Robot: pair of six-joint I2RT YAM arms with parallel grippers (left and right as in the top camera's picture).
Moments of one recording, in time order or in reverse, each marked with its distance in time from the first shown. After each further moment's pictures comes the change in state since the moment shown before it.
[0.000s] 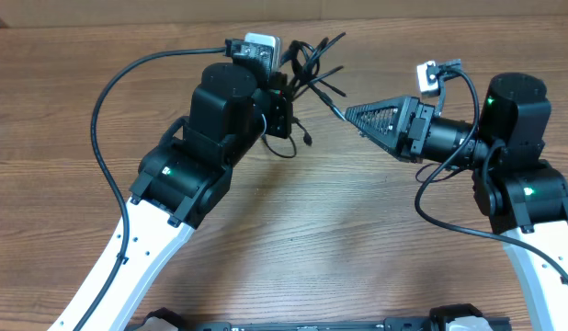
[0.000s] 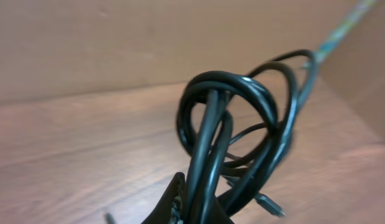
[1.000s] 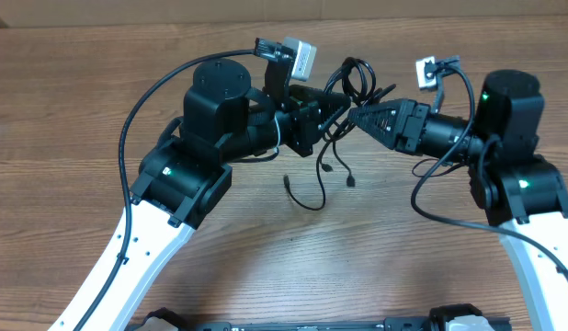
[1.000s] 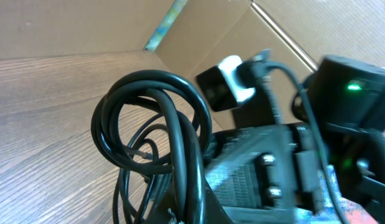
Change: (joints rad) left arm -0.001 -0.001 -0.003 0.170 0.602 -0.217; right arm 0.000 0.040 0.000 -0.029 0.072 -0.121
